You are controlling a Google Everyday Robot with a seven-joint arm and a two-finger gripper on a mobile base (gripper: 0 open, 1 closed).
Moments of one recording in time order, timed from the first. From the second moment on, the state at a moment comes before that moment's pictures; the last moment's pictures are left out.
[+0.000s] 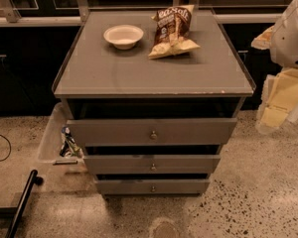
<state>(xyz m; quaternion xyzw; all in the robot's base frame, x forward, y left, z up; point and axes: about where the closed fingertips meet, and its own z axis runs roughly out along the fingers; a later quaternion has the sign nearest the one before) 0.438 -0.217 0.976 -0.60 0.78 -0.03 0.16</state>
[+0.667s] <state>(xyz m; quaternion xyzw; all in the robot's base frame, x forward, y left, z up) 0.432 -0.223 0.940 -0.61 0.78 -0.01 0.16</state>
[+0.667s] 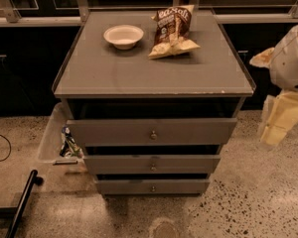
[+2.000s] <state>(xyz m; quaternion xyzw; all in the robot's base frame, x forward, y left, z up) 0.416 -0.248 0.804 -0.62 0.76 0.05 0.16</state>
